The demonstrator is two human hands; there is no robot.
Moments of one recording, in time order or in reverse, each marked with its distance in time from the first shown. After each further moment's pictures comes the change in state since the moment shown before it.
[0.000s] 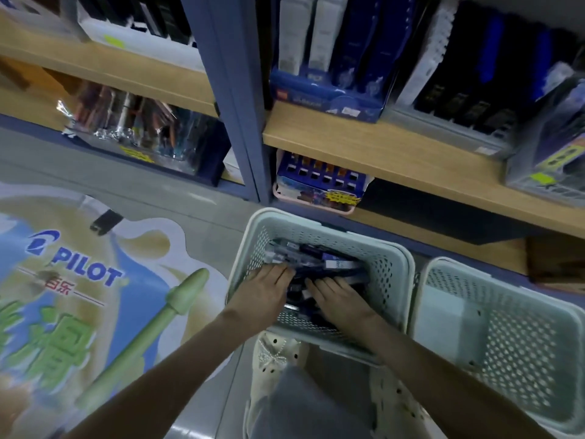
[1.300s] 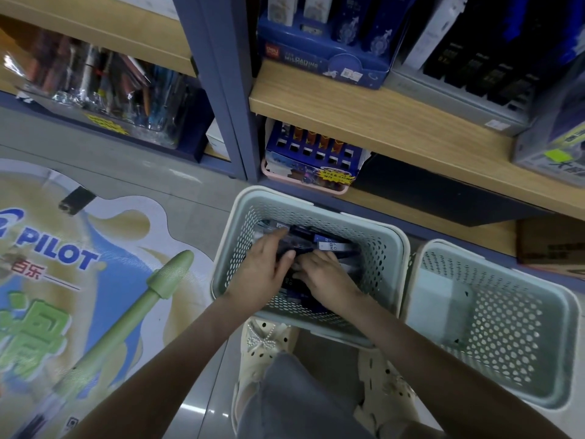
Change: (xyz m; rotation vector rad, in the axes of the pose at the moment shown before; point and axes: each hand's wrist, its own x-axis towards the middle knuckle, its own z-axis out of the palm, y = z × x) left_hand 0.018 0.015 0.017 -0.618 0.207 -0.293; right_hand 0.015 -0.004 -0.028 0.528 0.232 0.171
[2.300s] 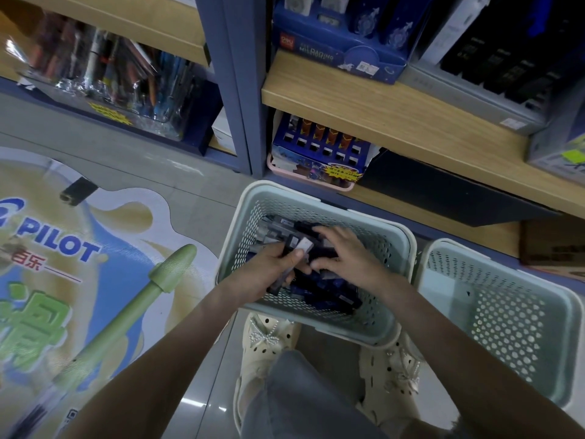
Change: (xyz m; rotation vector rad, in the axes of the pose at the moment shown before) left_hand 0.012 0.013 -0.015 -0.835 -0.415 -0.575; right_hand 0.012 0.014 -0.056 0.246 -0.299 0.319
